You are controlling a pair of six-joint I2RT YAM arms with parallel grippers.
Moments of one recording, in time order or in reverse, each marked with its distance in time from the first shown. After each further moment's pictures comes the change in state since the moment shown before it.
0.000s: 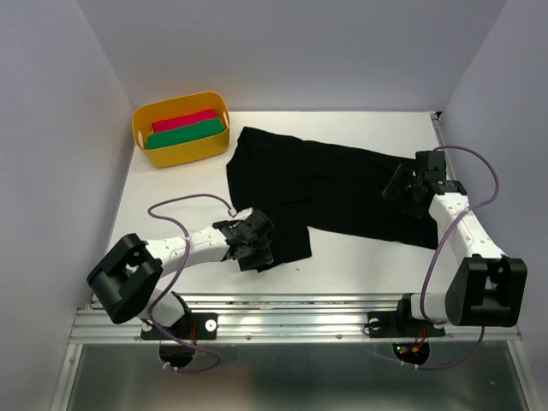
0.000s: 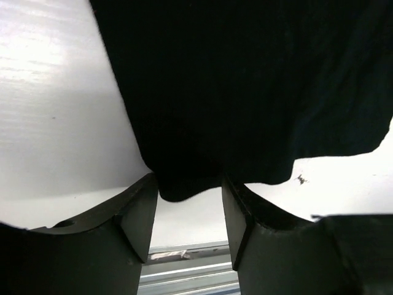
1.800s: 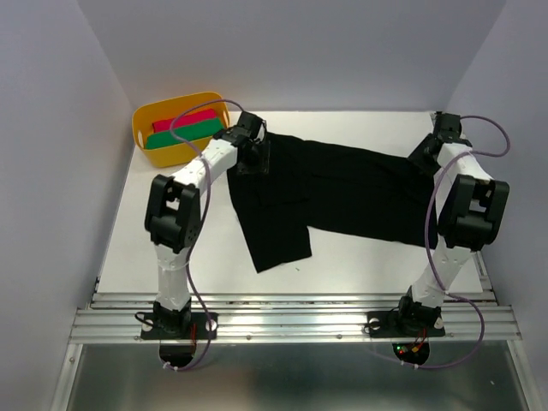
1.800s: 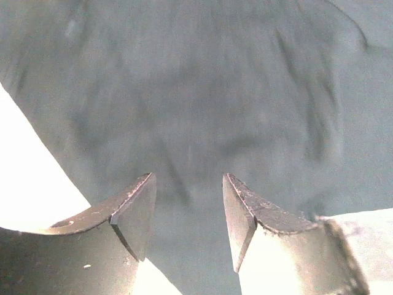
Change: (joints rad) left arm 0.433 0.696 1.060 -0.192 0.150 0.779; right arm -0.195 0.693 0.564 0.096 0.088 -0.001
